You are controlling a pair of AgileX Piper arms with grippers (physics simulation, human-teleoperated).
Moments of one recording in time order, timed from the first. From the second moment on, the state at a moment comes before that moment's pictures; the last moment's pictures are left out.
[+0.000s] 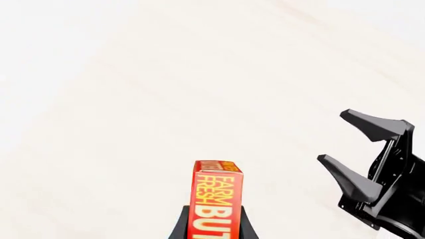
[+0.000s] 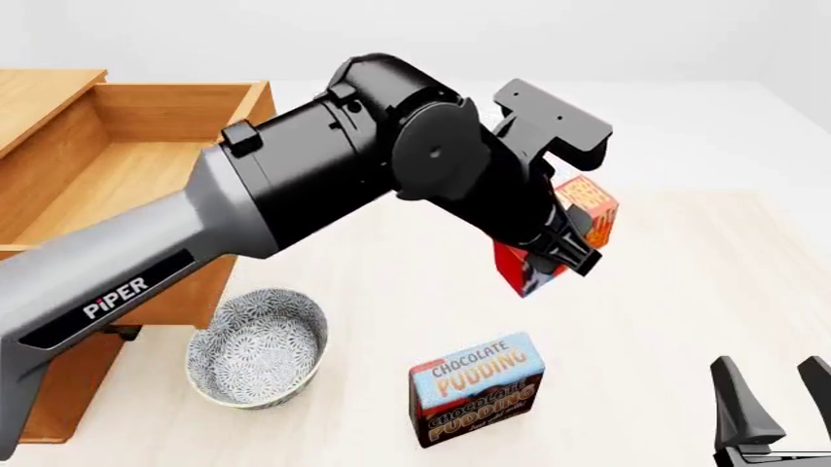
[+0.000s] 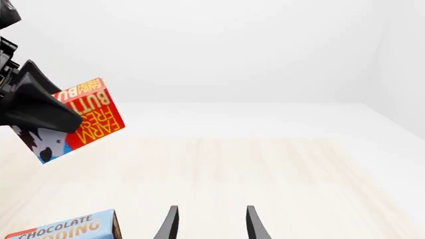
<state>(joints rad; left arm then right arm) -0.99 1.82 -1.90 0.94 0.01 0.00 0.01 0.00 0.00 0.00</state>
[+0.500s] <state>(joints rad) -0.94 1.72 -1.85 0.97 0.04 0.00 0.01 0.00 0.00 0.00</state>
